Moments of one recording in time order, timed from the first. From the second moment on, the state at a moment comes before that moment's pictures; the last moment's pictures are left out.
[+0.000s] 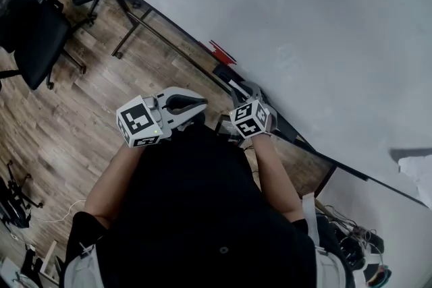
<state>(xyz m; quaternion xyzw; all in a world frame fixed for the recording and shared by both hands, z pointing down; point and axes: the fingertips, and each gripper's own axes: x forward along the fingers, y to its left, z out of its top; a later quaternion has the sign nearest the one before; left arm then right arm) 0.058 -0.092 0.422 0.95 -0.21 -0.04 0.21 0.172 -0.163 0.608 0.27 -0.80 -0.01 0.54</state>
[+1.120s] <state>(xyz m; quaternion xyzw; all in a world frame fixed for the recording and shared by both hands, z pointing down) 0.056 -0.084 0.427 0.95 -0.21 -0.04 0.21 0.165 -0.160 0.601 0.27 -0.80 -0.04 0.53</state>
